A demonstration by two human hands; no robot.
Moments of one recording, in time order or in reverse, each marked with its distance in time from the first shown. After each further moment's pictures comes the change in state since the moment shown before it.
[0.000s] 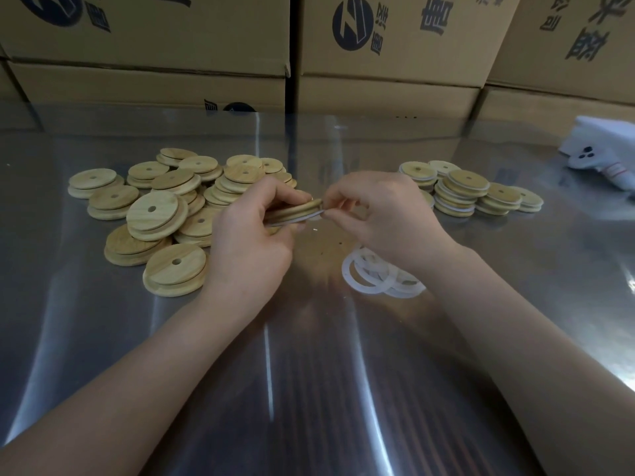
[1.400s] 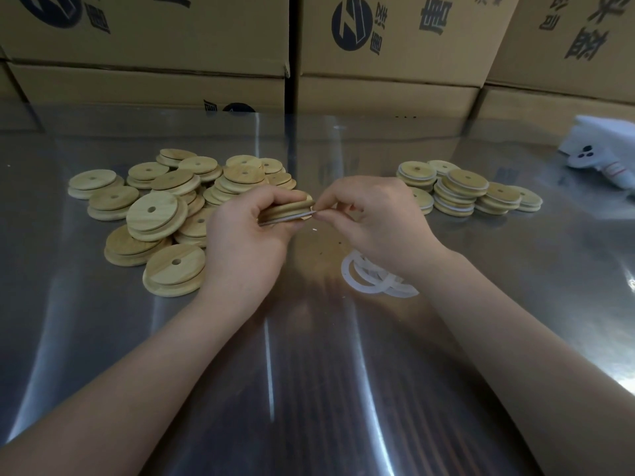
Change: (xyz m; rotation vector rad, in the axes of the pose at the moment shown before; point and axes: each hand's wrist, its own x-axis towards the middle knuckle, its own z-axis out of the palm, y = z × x) left_hand 0.003 0.000 0.001 -0.022 0.051 -0.020; right_hand -0.002 -0.004 0.008 0.039 0.038 0.042
